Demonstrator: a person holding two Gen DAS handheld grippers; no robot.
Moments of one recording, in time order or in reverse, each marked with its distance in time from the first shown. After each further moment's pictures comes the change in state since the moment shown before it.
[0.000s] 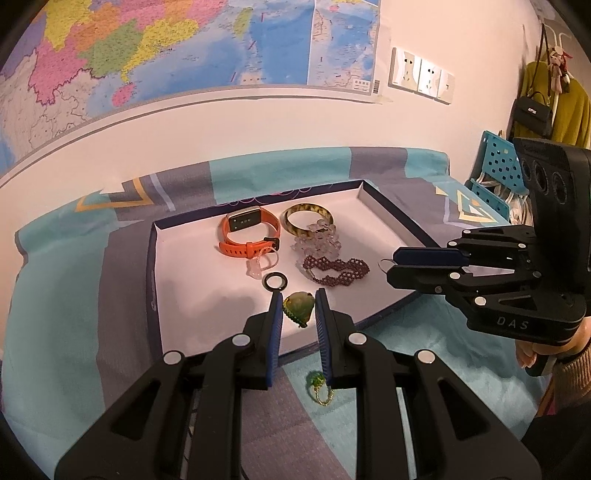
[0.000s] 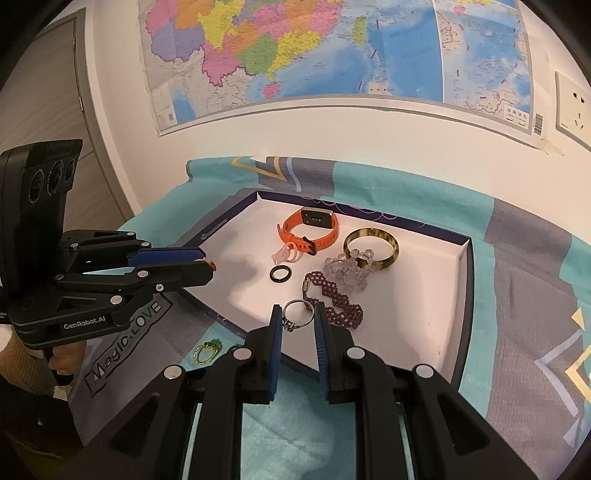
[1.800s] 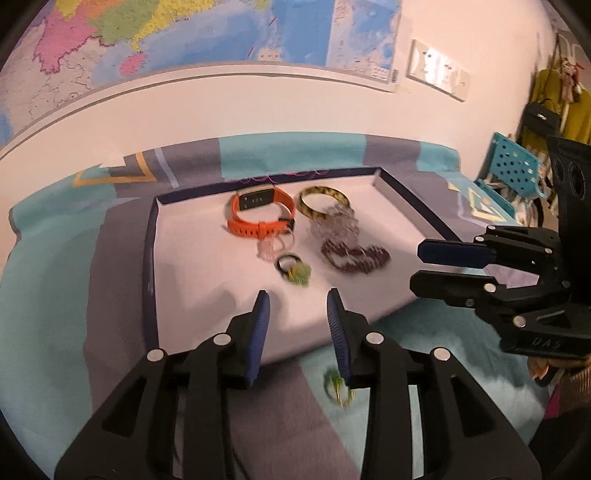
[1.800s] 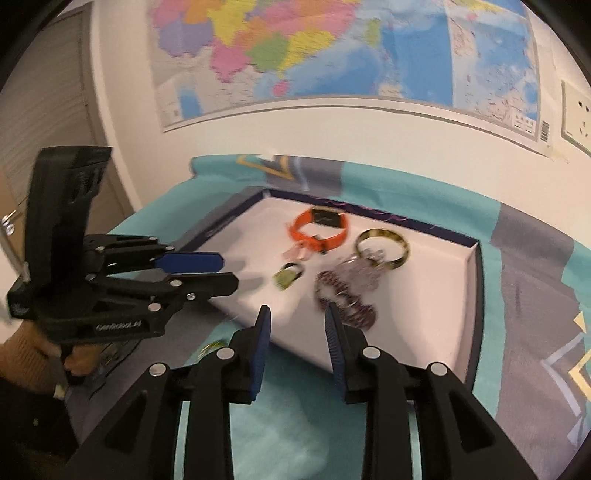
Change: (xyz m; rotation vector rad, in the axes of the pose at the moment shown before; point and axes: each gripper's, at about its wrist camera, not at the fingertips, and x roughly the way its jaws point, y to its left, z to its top) left arm 0.017 0.016 -0.015 -0.044 0.034 -0.011; right arm -0.003 0.017 -0.007 -0.038 -0.002 0.011
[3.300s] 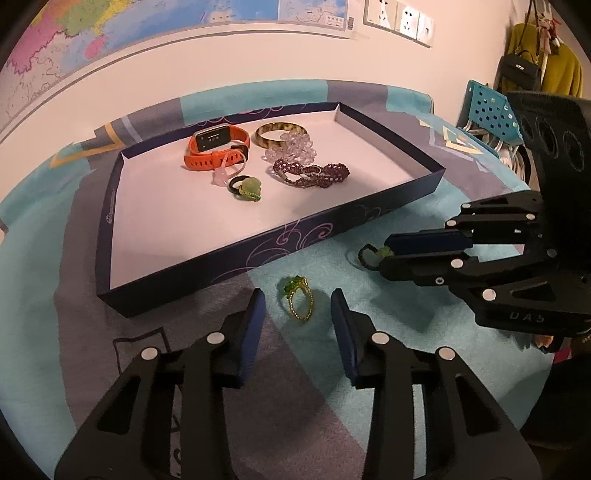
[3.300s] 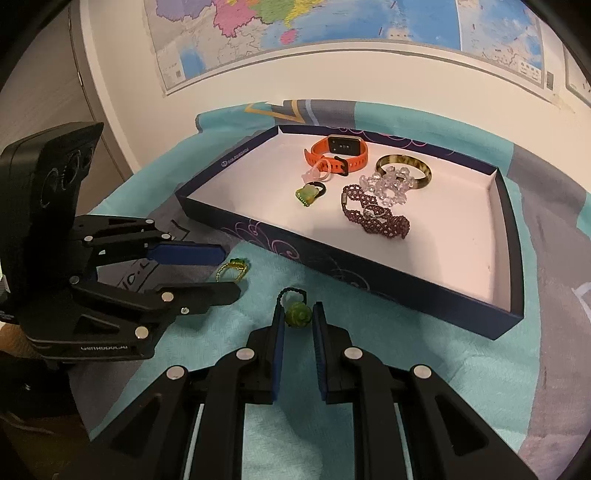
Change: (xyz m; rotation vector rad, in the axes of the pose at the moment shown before) left arm 0.006 -0.028 -0.045 0.098 0.128 -0.040; right arm 0.016 0.008 -0.039 0.049 0.141 0.019
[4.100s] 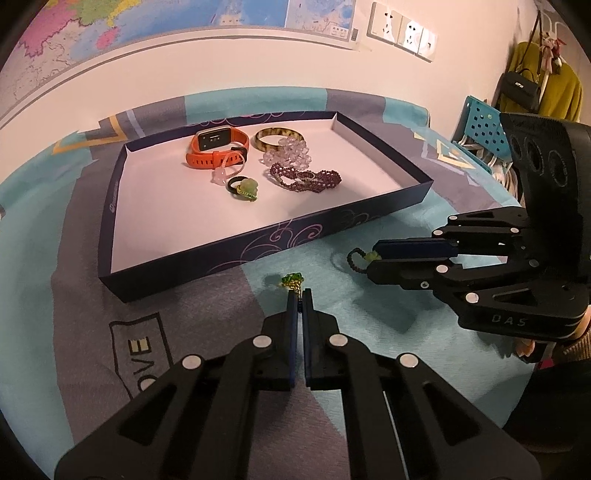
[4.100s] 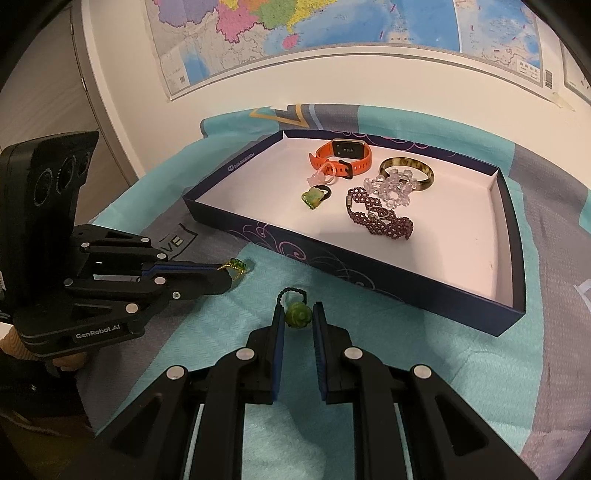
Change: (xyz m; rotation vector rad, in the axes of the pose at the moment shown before) left arm -0.014 -0.001 -0.004 -0.053 -0.024 -0.036; right arm -0.004 0.001 -0.001 0.006 -0.018 0.022
